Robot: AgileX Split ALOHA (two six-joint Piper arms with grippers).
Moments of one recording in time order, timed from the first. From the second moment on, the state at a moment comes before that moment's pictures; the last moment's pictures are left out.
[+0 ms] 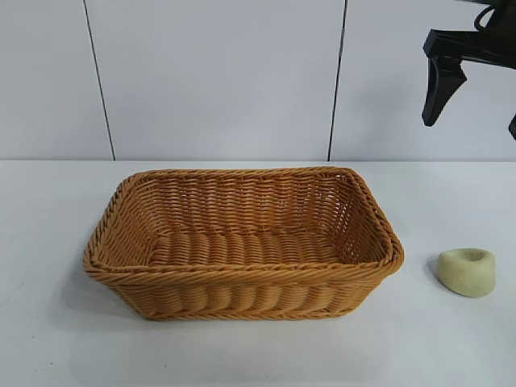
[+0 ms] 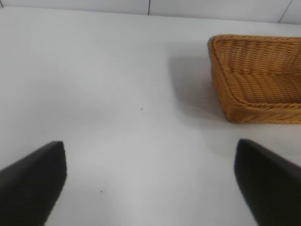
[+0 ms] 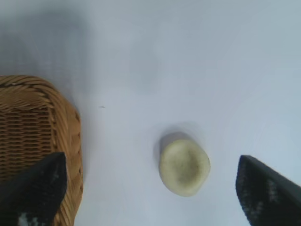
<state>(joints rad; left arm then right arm) -0.05 -0.01 -0.50 -0.03 1.07 -0.06 0.04 1.79 -1.41 0.10 0.99 0.05</state>
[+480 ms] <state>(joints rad) -0.05 -0.01 -0.50 -0.03 1.07 -0.06 0.03 2.03 -1.41 0.12 1.04 0.05</state>
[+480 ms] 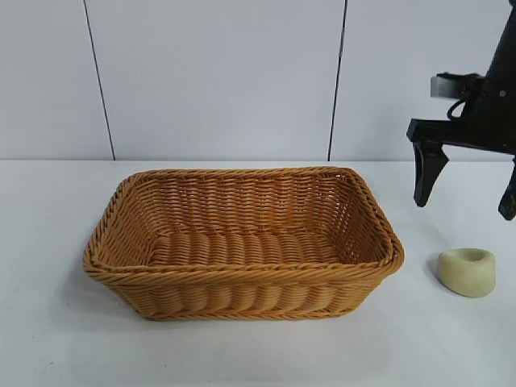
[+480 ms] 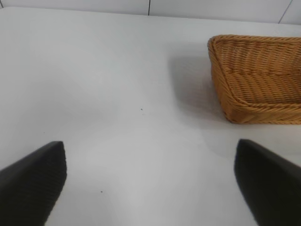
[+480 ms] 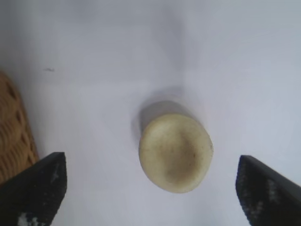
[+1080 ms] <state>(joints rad) -0.05 -0.01 -0.50 -0.03 1.07 -0.06 0.03 2.16 -1.41 0.10 1.02 0.06</state>
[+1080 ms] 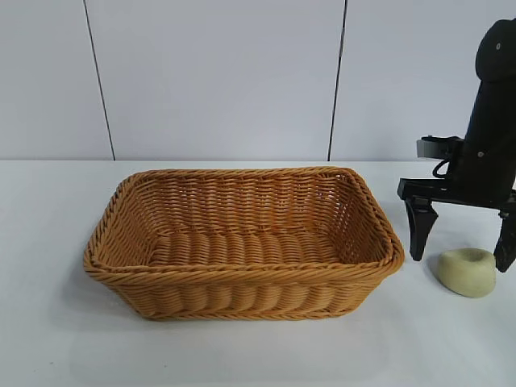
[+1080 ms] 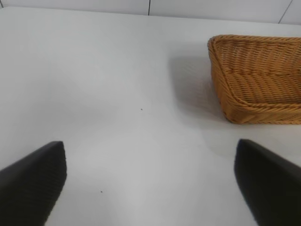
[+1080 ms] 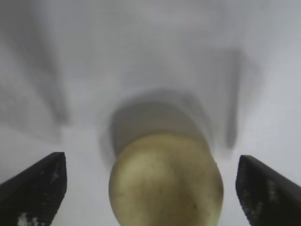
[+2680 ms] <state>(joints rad) -0.05 -0.01 -0.50 -0.02 1.07 -0.06 0.27 1.98 -1.76 0.13 1.20 0.07</state>
